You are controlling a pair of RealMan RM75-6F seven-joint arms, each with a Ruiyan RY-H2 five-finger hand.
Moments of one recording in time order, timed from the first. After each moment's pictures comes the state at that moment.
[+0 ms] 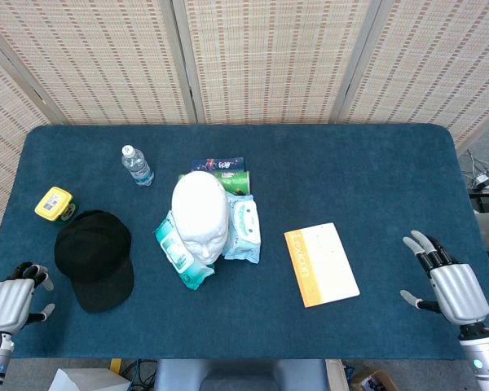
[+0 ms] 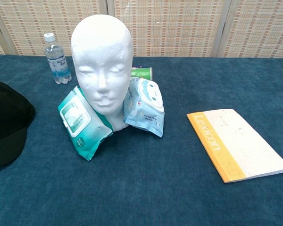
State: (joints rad) left arm -0.14 -1.12 -0.03 -1.69 1.31 1.33 0.29; right arm 0.11 -1.13 0.01 -1.54 -1.63 1.50 0.01
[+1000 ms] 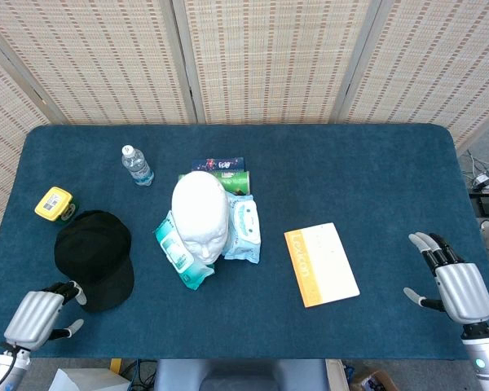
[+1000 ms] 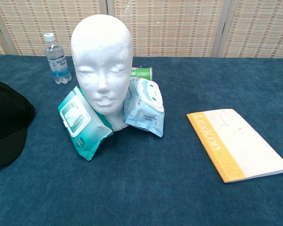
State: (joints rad) left arm -0.14 -1.09 0.08 -1.72 1.62 1.36 0.11; right arm 0.10 -1.12 0.02 -1.56 -1.60 1.50 0.00
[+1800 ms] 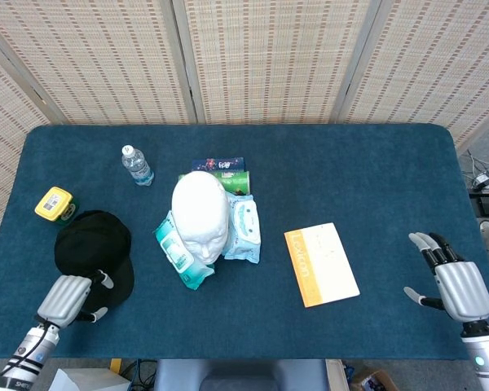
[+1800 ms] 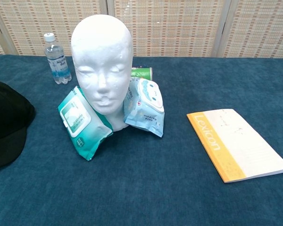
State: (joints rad) left arm -0.27 -1.18 0.01 -1.68 1.47 1.16 0.09; right arm 0.11 -1.12 0.03 -1.56 -1.59 1.48 0.00
